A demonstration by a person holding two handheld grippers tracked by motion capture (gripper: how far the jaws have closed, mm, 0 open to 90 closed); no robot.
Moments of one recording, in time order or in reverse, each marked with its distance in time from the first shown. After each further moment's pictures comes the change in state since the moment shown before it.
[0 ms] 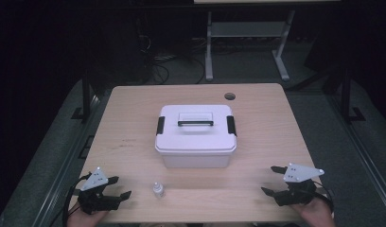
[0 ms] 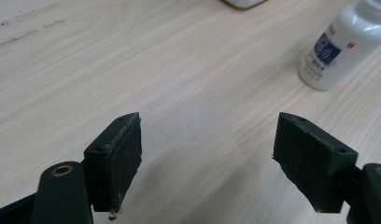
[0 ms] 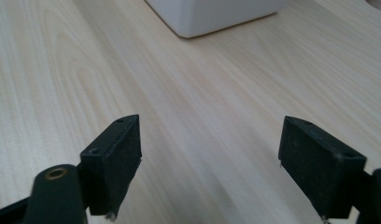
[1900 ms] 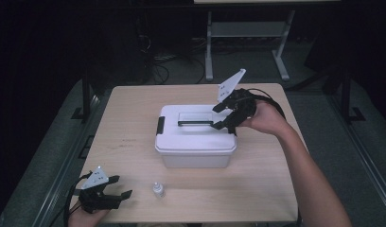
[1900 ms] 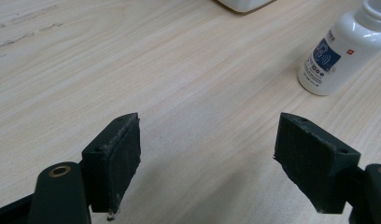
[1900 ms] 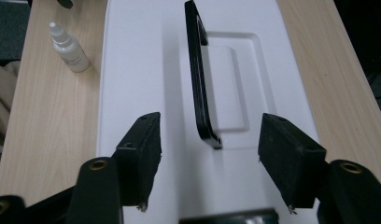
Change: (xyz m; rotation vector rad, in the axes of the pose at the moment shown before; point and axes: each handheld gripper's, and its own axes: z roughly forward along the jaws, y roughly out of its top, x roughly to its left) left arm 0.002 0.001 0.002 -0.018 -0.018 -0.007; right arm -0.058 0.271 0.066 0.154 0.324 -0.360
